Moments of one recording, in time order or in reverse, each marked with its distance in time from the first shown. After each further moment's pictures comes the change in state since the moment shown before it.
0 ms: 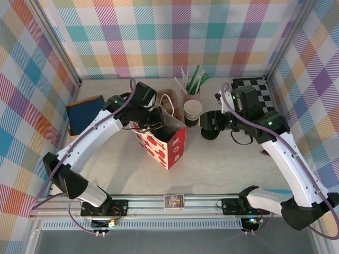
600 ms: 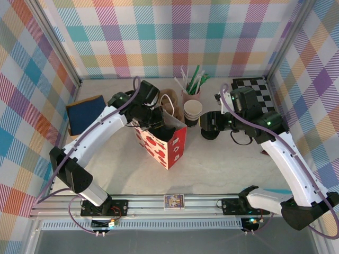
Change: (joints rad) left arm 0.012 0.069 0.039 -0.038 -0.045 0.027; right arm 0.000 0.000 -0.015 0.001 0.015 0.003
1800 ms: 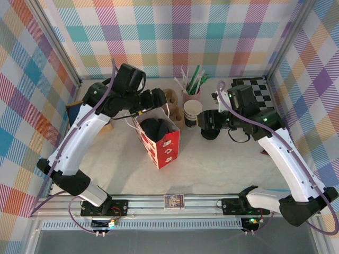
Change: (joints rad) left arm 0.008 -0.046 0.349 -0.140 -0.112 0.030; right arm 0.000 0.041 0.018 0.007 -0.047 0.000
